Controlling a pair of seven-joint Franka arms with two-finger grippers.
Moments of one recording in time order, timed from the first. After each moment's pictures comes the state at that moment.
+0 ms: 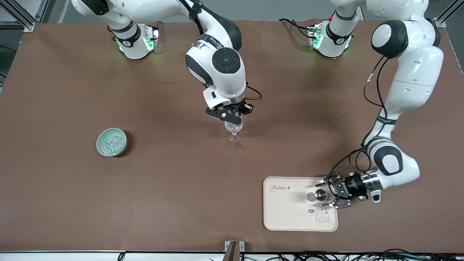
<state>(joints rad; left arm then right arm) 0.24 1.05 -0.31 -1.25 -0.95 2.17 -0.90 0.58 0.63 0.32 -1.29 -0.10 1.91 1.25</state>
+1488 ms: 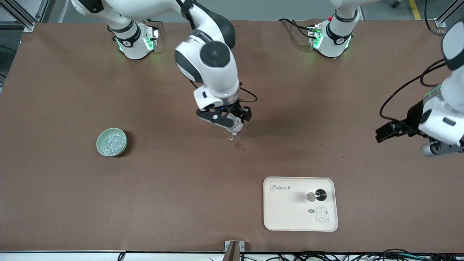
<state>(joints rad) 0.25 0.28 -0.48 -1.30 0.17 1.62 -0.33 0.52 0.55 0.30 -1.23 -0.18 1.88 1.25</state>
